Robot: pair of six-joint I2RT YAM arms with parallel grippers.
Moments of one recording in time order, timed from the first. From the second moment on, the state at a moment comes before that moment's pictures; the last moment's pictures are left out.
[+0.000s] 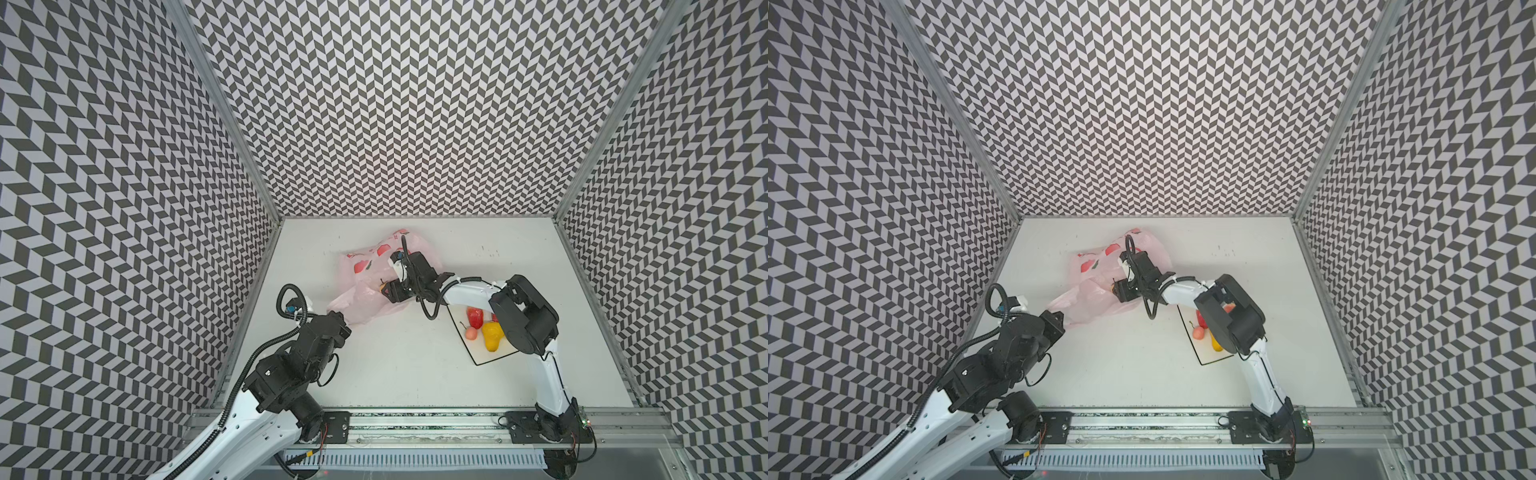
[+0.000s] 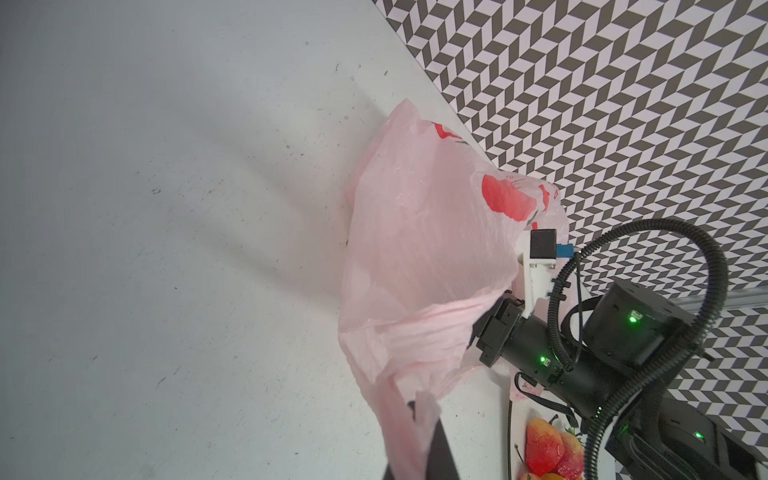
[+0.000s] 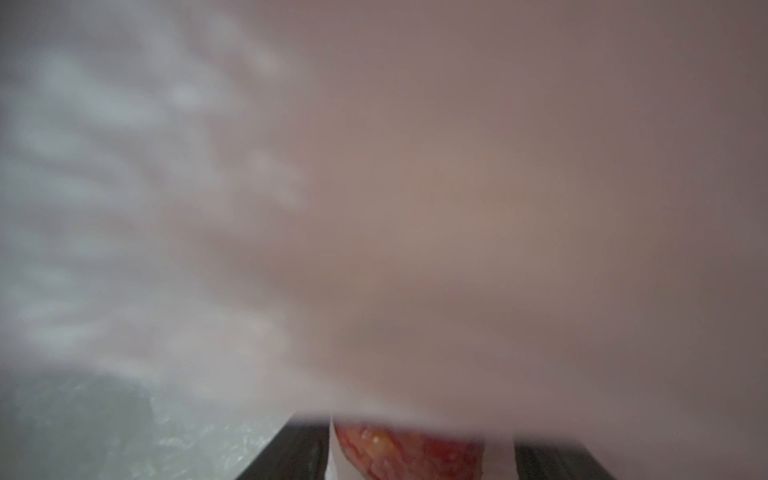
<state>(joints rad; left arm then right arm) -0.73 0.54 0.64 -0.71 -0.49 -1.20 0.74 2.17 1.46 -0.03 -0.21 0.32</state>
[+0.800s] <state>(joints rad) -0.73 0.59 0.64 -0.67 -0.49 -1.18 0.74 1.98 1.40 0.03 -0.30 0.28</state>
